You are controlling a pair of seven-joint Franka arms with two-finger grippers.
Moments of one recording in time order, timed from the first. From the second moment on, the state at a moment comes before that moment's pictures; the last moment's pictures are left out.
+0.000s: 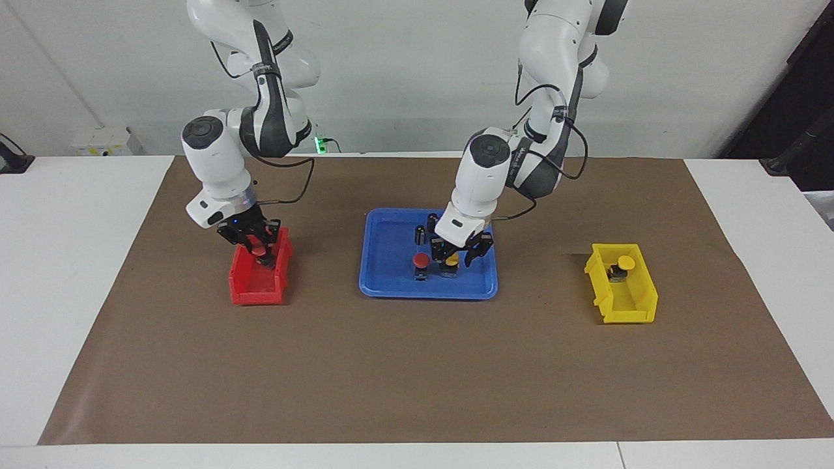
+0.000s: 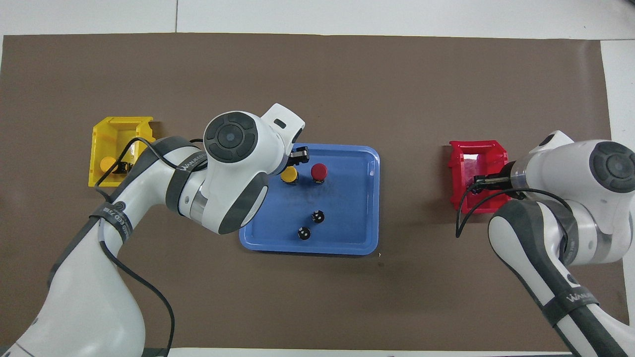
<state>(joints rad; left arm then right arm) -0.62 0.29 0.01 -1.79 -0.06 2.20 -0.66 -0.02 -0.03 0.05 -2.23 0.00 2.22 0.02</state>
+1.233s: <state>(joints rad) -0.04 0.10 0.03 -2.04 0.06 2.18 -0.01 0.44 0.29 0.06 -1.87 -0.03 2.19 0.60</state>
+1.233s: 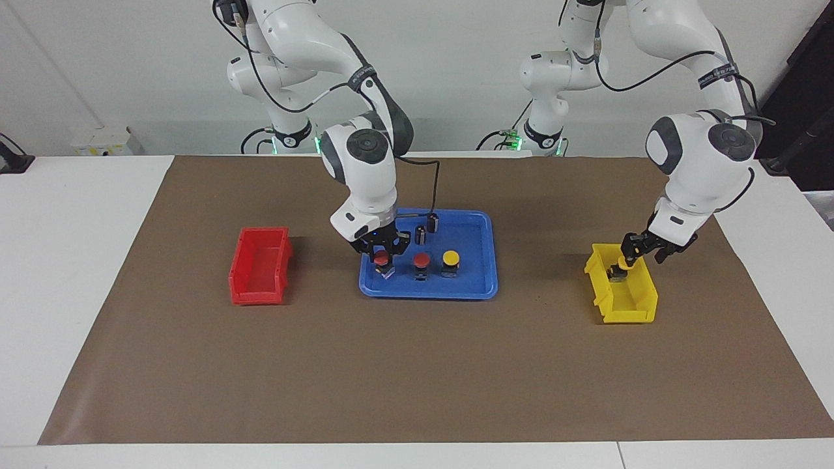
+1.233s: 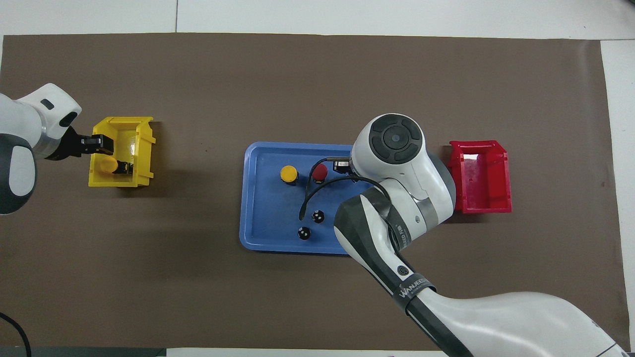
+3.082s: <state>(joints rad) -0.03 0.07 0.01 -2.18 0.06 2.36 -0.01 -0.08 -0.06 0.03 -1.63 -0.04 1.54 0.05</state>
